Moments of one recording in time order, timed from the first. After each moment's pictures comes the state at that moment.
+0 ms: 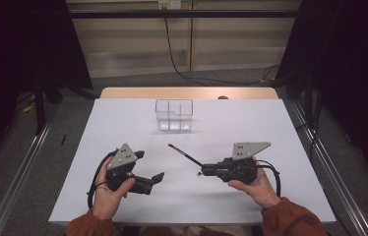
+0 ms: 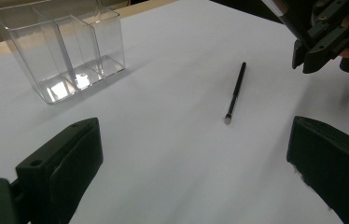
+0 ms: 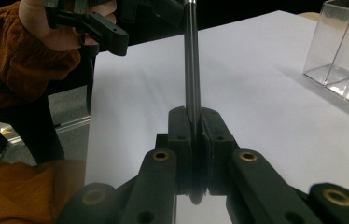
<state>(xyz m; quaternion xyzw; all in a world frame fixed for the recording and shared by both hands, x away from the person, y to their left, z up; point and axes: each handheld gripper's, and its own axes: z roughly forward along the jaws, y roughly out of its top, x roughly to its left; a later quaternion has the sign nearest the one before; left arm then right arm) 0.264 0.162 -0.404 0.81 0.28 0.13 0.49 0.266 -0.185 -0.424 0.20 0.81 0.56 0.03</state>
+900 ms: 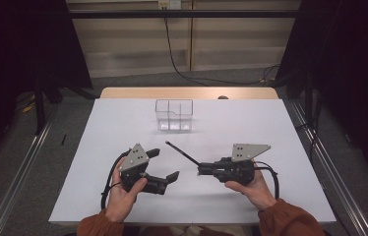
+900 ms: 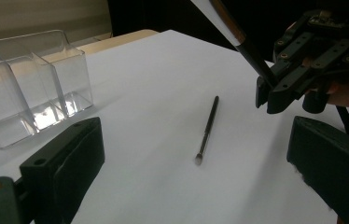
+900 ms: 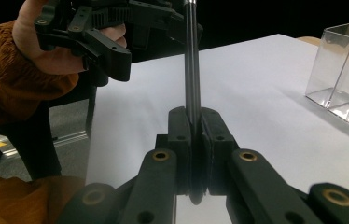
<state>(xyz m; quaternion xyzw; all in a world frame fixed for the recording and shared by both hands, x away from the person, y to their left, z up) 0.262 0.128 -0.407 0.78 0.26 0.11 0.56 0.263 -0.177 -0.425 0.19 0.78 0.59 0.05</state>
